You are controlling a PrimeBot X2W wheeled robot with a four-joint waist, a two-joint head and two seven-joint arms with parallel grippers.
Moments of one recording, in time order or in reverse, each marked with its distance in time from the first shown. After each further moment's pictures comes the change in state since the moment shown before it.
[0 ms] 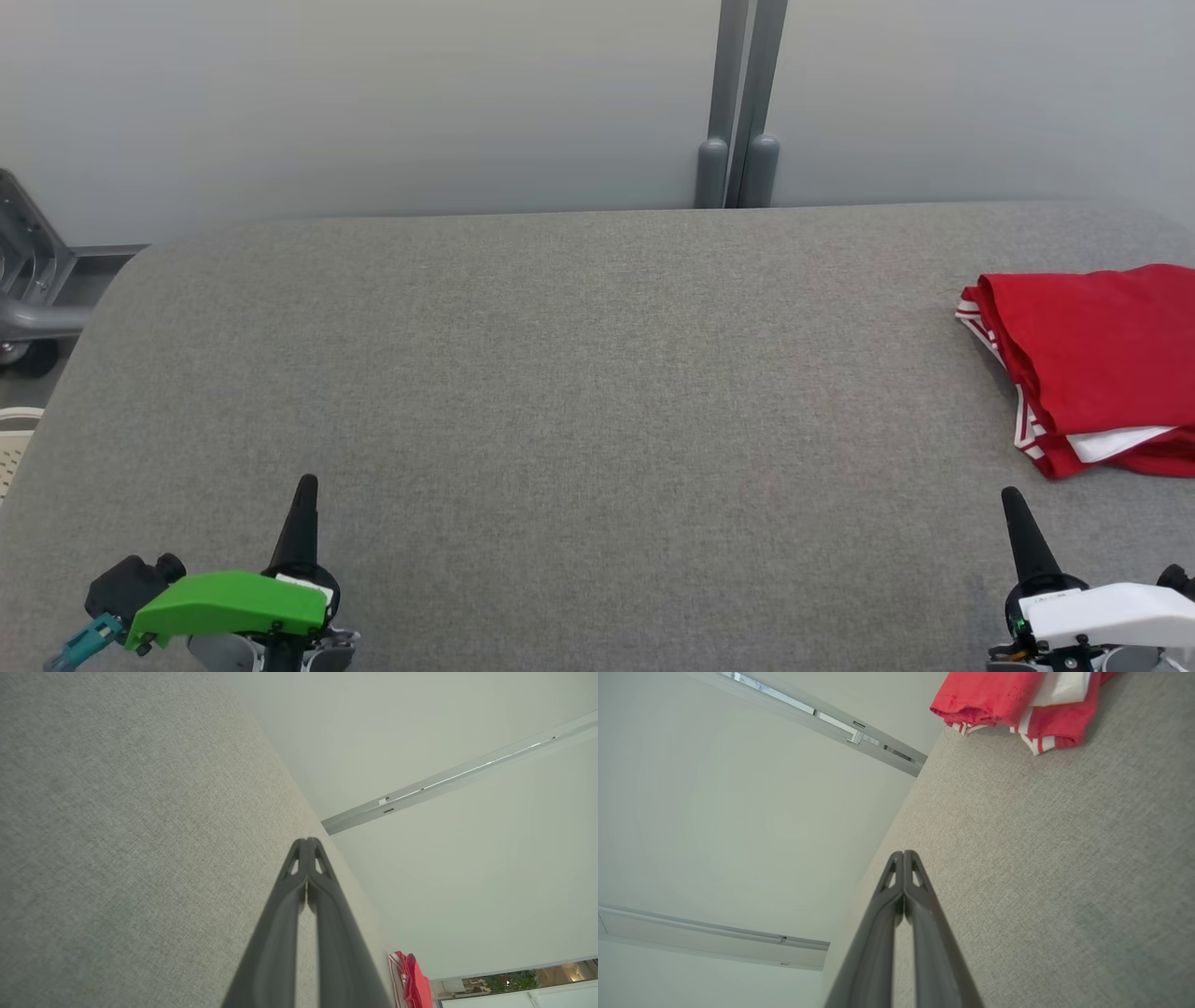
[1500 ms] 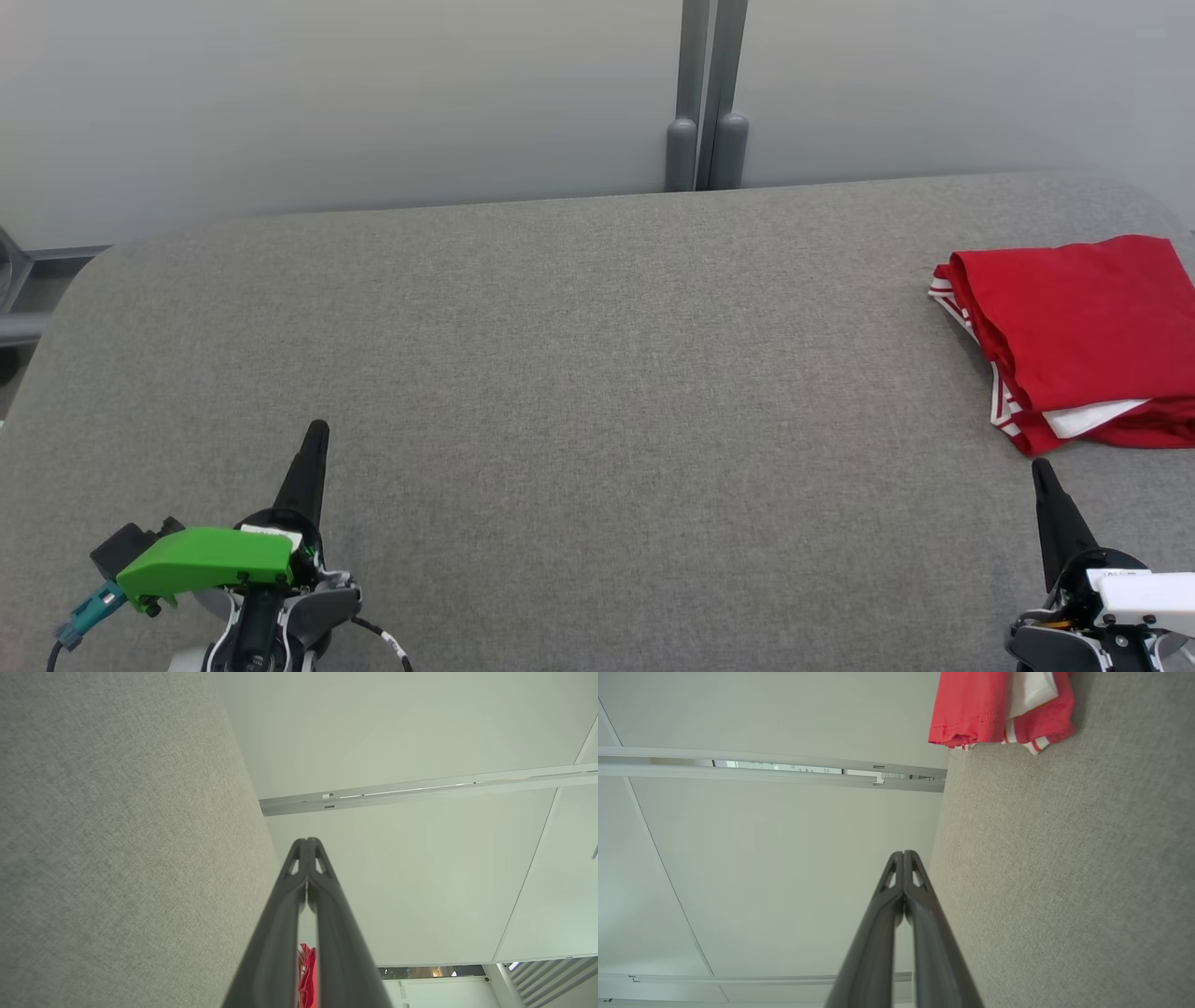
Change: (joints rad) left arm -0.079 -0.021 0.025 -0.012 -0.358 -0.003 0.111; right arm -0.019 -0.003 -0.050 -0.047 0.382 0.000 0.056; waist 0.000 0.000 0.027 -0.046
